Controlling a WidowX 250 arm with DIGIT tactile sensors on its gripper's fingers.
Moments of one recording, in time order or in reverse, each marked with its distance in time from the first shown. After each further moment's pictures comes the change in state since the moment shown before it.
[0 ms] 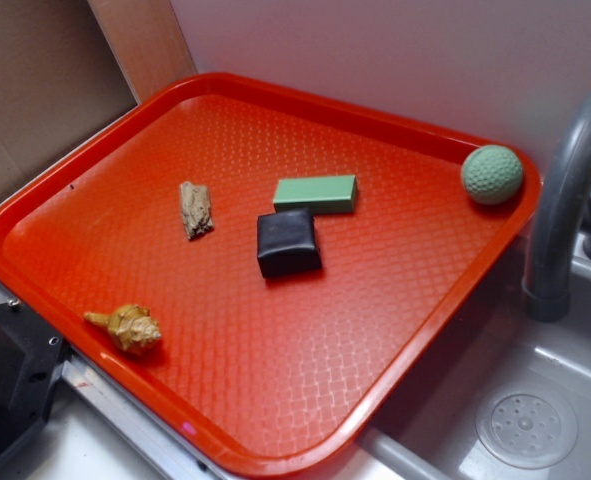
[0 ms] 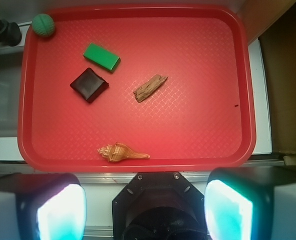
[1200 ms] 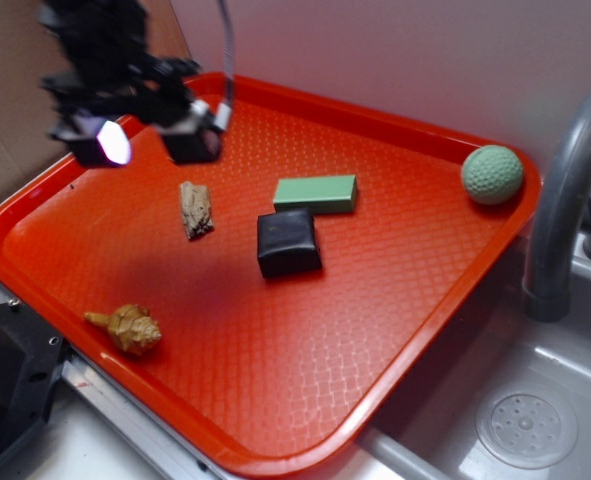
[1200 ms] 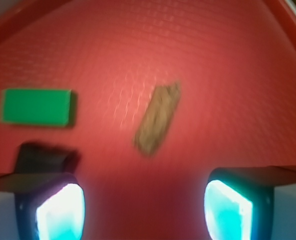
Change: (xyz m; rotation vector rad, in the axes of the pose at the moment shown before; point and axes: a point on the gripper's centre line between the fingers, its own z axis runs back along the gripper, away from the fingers) arm 0.078 -0.001 -0.180 0.087 0.078 0.460
